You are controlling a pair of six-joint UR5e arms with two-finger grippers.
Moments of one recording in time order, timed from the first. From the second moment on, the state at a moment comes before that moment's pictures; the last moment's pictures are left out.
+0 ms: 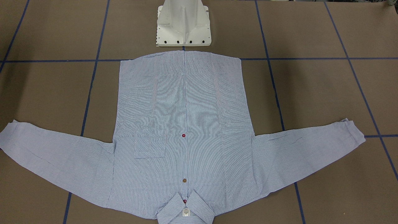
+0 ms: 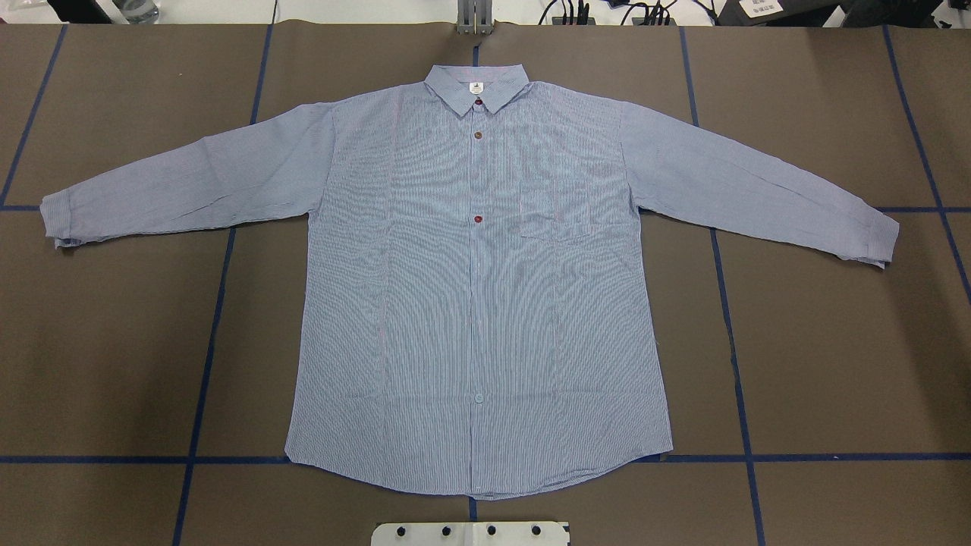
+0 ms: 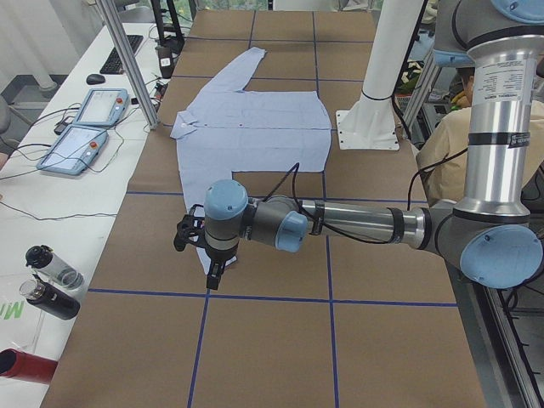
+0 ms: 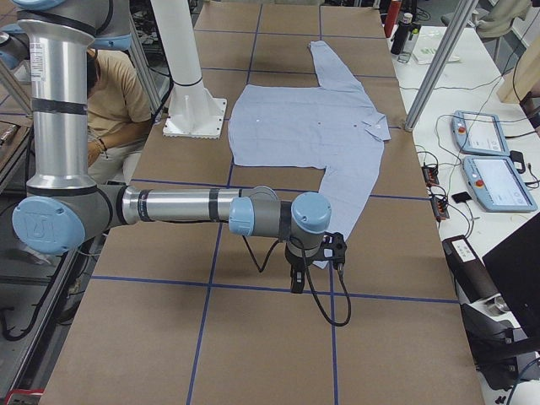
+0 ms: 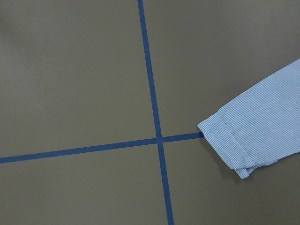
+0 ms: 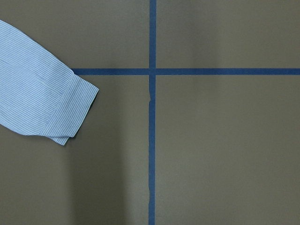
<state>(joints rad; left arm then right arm) -1.59 -1.55 -1.66 -1.78 -2.32 -0.08 1.56 -1.62 1.67 -1.66 2.35 -0.01</state>
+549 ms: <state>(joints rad) -1.61 -1.56 -1.66 -1.78 -2.32 -0.08 1.56 -1.63 1.67 -1.62 2.35 -0.01</state>
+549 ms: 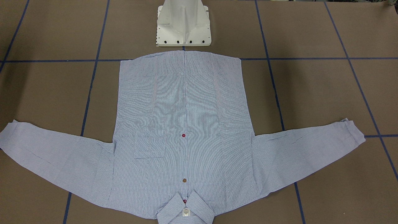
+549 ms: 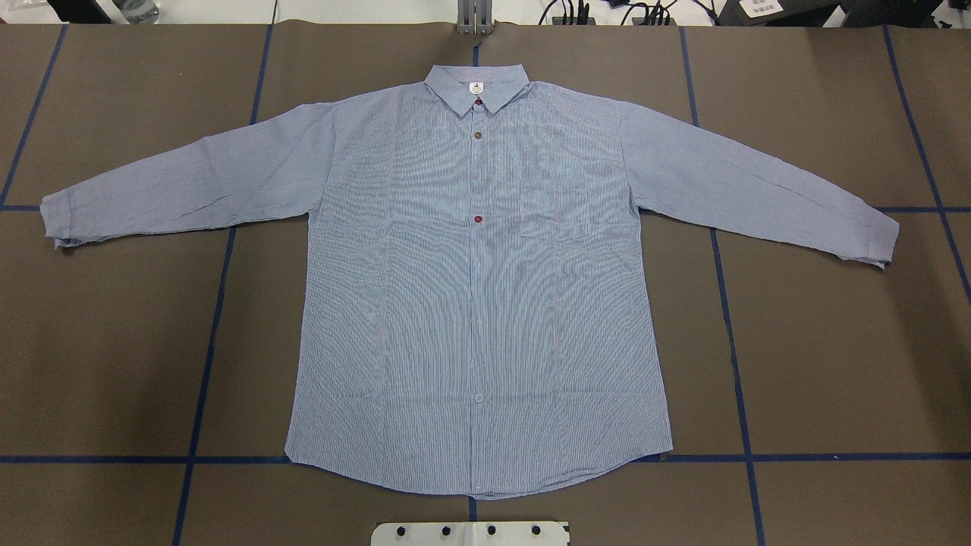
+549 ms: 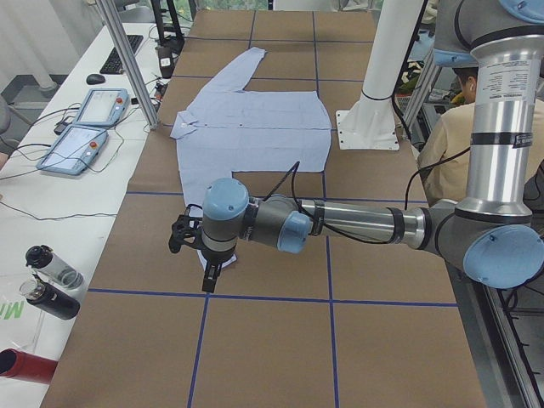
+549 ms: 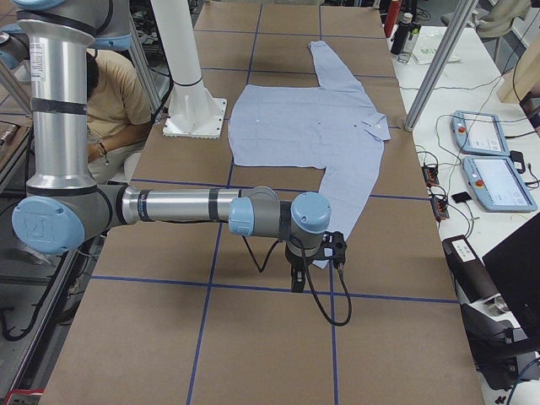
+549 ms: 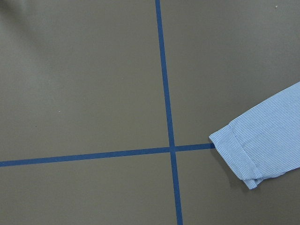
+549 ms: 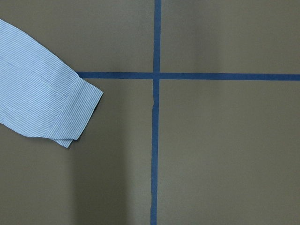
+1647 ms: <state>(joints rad) -1.61 -1.55 -1.66 -1.87 -2.41 -0.09 1.40 -1.65 1.64 -1.29 2.42 0.48</state>
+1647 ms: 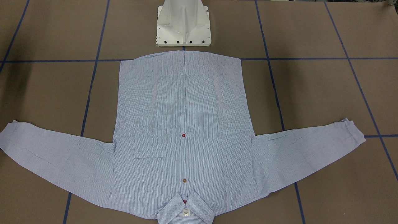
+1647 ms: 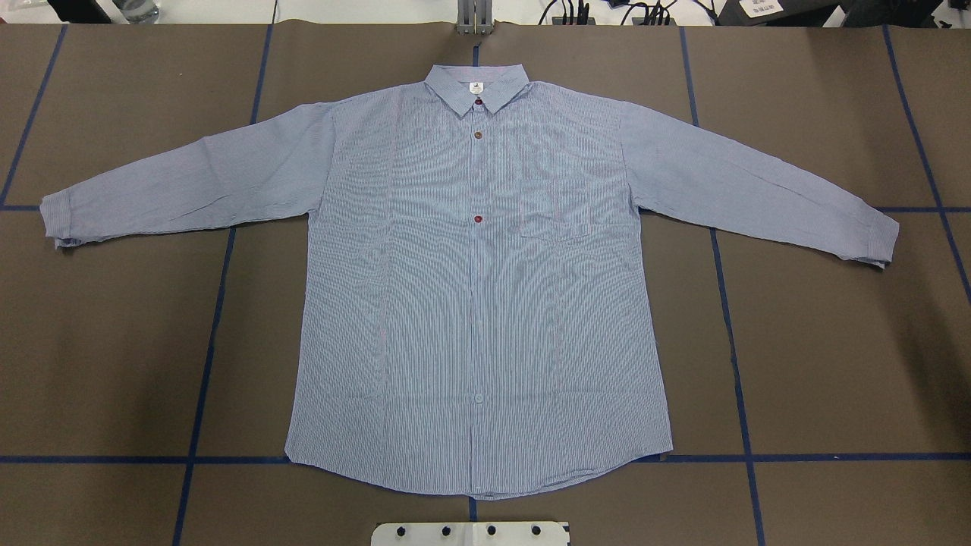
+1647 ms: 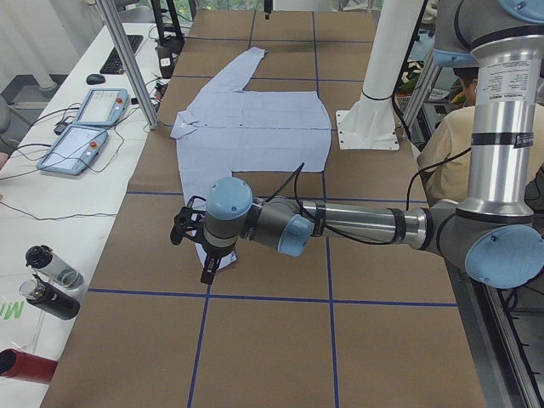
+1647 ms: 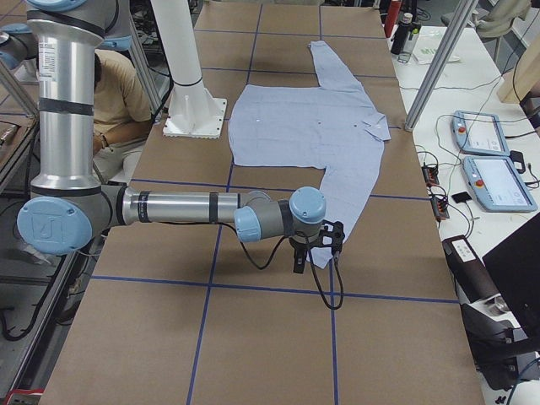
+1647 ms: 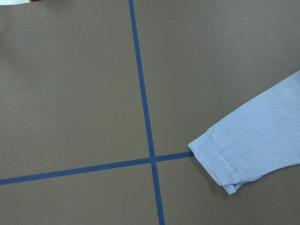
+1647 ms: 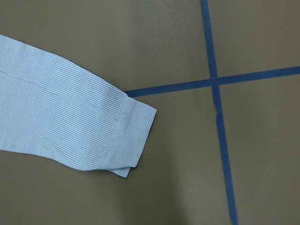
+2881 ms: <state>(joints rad) -1.61 -1.55 -1.64 -1.91 -2.51 -0.09 1.24 -1.60 1.49 -1.02 2.39 0.85</state>
